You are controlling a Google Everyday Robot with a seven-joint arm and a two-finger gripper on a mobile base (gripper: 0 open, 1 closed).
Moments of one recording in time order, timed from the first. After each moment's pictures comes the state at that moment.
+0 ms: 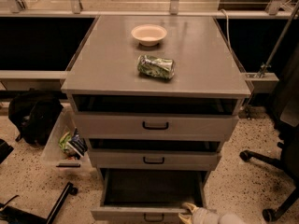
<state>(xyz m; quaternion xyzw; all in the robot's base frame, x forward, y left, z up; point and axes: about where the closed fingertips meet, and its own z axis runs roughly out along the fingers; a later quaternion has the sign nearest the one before) 0.456 -0.179 0.200 -0.41 0.82 0.17 0.37</state>
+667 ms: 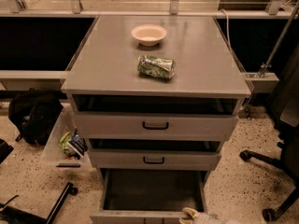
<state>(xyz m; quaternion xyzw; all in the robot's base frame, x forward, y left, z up) 0.435 -0.182 0.201 -0.40 0.82 0.18 0.38</state>
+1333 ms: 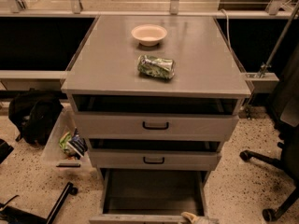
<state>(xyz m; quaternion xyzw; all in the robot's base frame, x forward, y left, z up) 0.413 -0.167 0.203 -0.41 0.81 0.20 0.37</state>
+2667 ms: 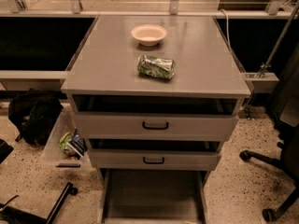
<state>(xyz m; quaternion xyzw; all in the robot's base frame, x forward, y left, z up) 0.378 -0.174 0.201 -0.42 0.80 0.21 0.37</state>
